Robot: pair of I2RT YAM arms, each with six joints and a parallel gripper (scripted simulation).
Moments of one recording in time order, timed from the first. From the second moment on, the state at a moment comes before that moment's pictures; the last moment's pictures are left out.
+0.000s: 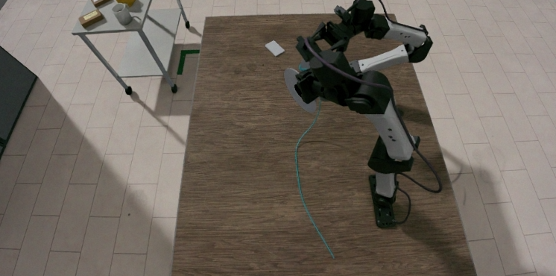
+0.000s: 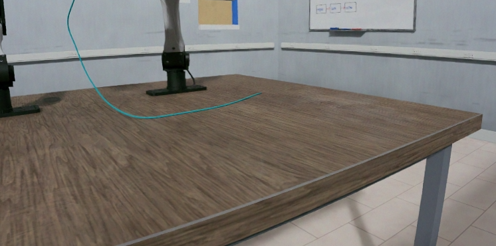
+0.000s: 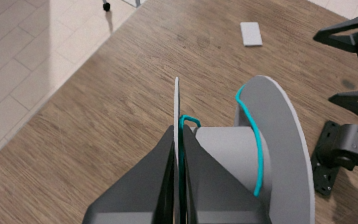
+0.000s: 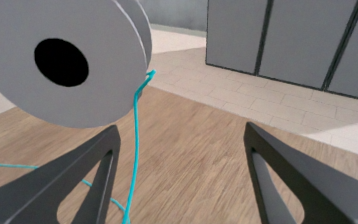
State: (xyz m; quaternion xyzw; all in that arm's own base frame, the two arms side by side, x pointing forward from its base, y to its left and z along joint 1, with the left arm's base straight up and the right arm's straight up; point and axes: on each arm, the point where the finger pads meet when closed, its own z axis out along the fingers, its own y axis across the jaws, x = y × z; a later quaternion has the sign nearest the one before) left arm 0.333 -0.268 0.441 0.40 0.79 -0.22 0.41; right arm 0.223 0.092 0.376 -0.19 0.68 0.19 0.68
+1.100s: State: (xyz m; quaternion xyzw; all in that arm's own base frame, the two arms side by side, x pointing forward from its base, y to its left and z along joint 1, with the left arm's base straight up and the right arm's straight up) left arm 0.333 -0.268 0.441 0.40 0.79 -0.22 0.41; right arm 0.237 0.087 0.377 -0.18 0.69 0.19 0.68
